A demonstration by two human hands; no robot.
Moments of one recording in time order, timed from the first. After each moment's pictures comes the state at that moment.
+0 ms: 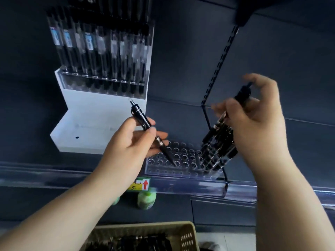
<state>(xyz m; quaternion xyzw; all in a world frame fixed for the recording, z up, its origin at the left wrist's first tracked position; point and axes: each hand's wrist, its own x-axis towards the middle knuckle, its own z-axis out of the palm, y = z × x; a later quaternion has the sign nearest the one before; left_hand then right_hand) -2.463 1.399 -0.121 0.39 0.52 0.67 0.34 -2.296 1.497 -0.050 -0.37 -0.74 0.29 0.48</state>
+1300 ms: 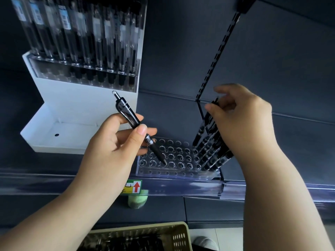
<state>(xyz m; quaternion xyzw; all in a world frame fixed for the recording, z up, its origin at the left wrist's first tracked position) -2.468 1.400 -0.136 0.41 0.53 0.69 0.28 -2.309 1.524 -0.058 -0.49 -0.80 0.08 0.35</state>
